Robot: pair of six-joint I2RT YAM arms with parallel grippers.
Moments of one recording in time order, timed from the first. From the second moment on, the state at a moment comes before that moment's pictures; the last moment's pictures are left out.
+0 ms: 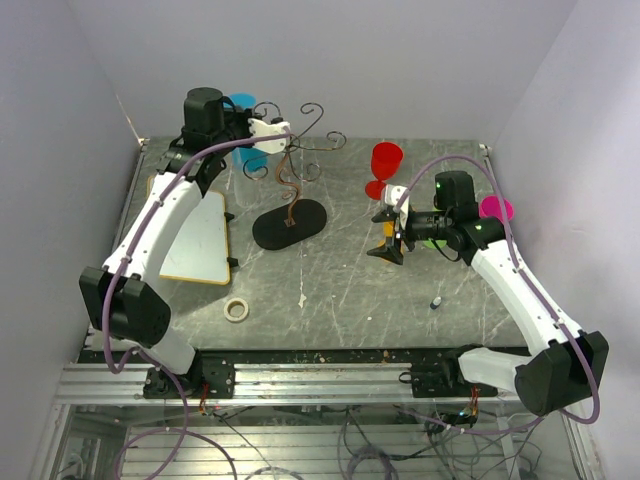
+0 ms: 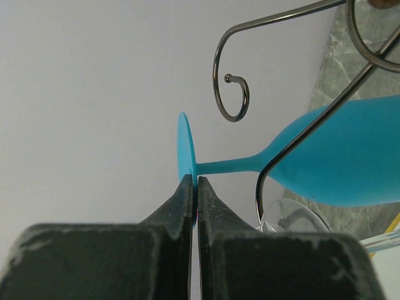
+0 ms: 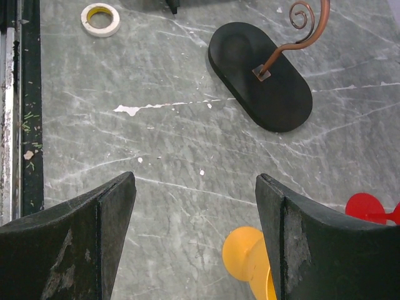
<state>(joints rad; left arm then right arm) -0.30 1.58 1.62 -0.32 0.10 1.41 0.30 1.19 1.07 -0.57 -0.90 -0.78</state>
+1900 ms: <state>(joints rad) -0.41 1.67 1.60 -0.12 0.04 1.16 0.21 1.19 1.05 -0.55 -0.95 -0.75</state>
